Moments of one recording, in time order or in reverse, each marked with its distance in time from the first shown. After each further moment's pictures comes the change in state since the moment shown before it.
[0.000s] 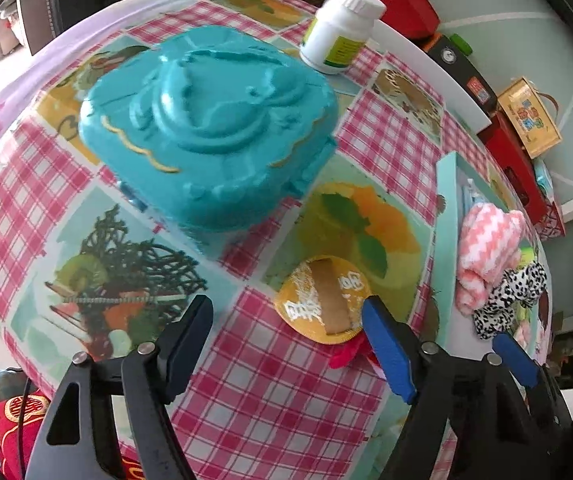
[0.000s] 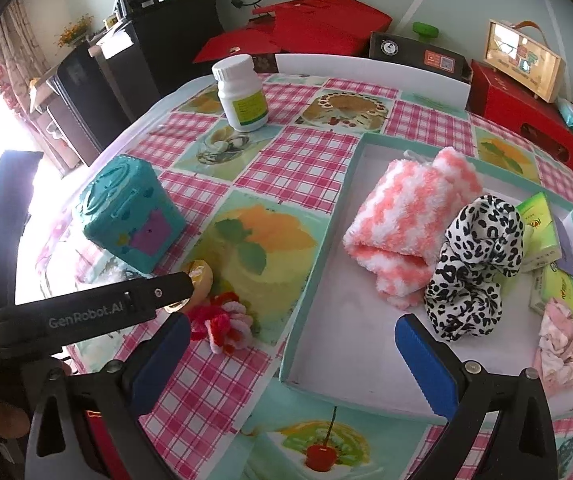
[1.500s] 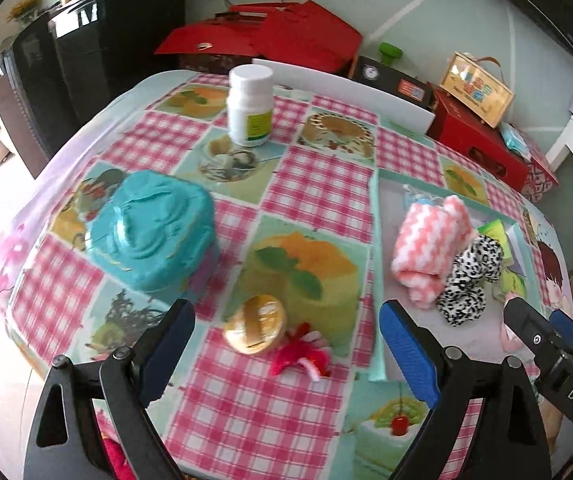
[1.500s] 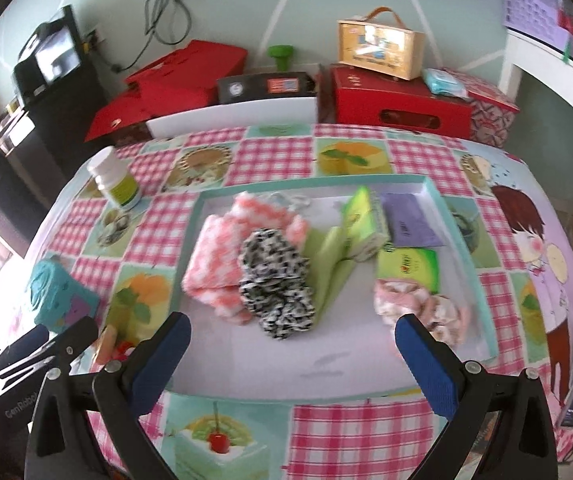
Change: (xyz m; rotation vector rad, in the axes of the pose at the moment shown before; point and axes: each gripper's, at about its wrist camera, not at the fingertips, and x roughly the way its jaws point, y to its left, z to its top) left arm -0.057 -0.064 -0.015 0.263 -0.211 0.105; right arm -0.073 -0.076 0.004 0.270 -0.094 -0.242
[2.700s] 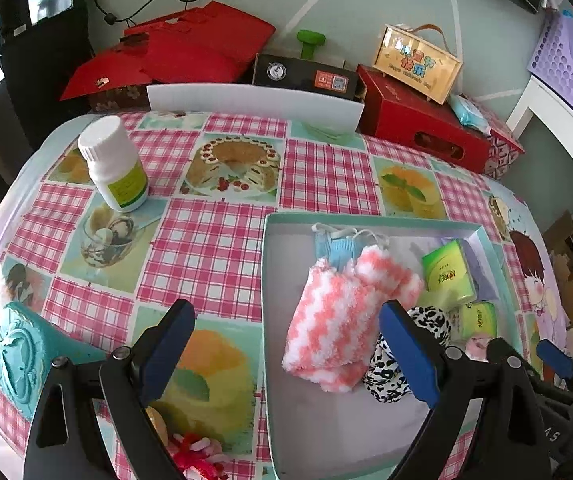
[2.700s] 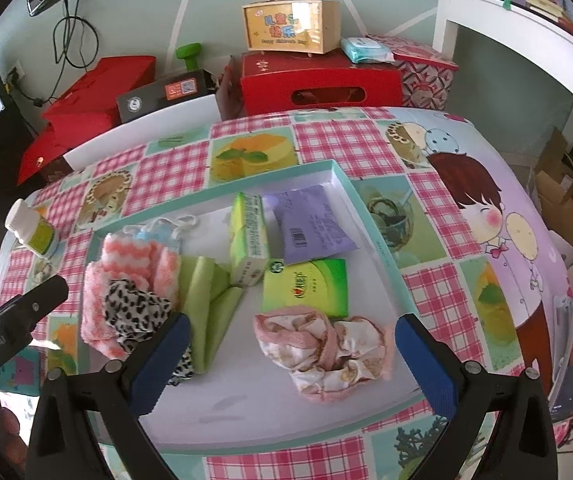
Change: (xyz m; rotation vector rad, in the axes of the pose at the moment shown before) left arm 0.046 -0.102 0.065 0.193 0.010 -0.121; right arm 0.032 -0.088 0.024 0.196 0.044 -0.147
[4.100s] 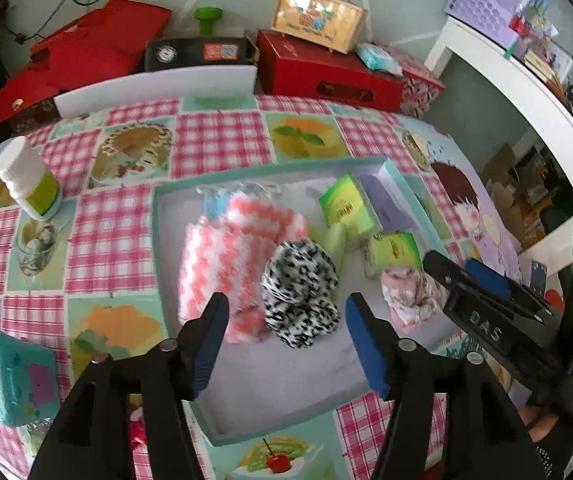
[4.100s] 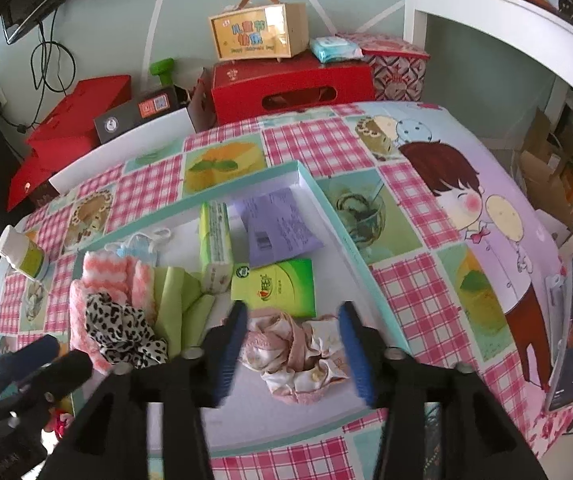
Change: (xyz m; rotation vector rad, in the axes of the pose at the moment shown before) left arm -0.012 -0.053 -0.025 0.203 0.105 -0.197; right arm -0.007 -0.026 -0.001 0.087 -0.035 -0.035
